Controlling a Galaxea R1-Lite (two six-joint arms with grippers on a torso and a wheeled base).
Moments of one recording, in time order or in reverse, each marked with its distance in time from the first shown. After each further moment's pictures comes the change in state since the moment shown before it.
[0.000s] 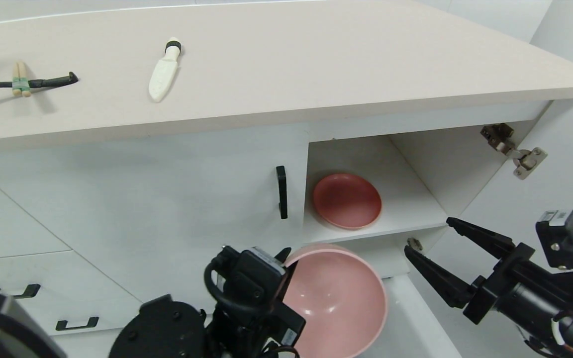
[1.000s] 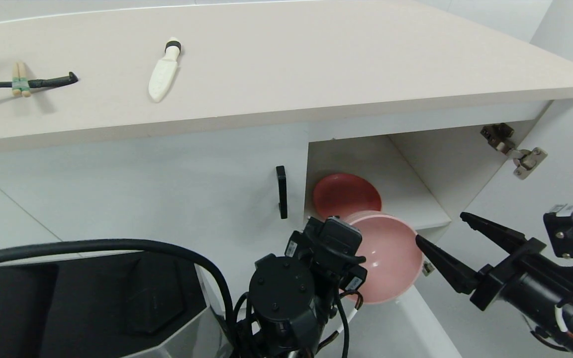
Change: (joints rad) left arm 0.040 0.307 -0.447 0.000 0.002 0.099; right arm -0.076 -0.003 0.000 0.000 -0.004 -0.005
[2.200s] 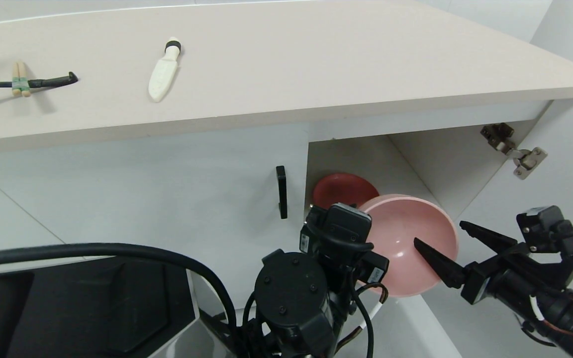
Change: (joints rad) left arm -0.045 -0.025 -0.072 0.000 0.003 -0.096; right arm -0.066 0.098 0.000 0.000 -0.022 0.009
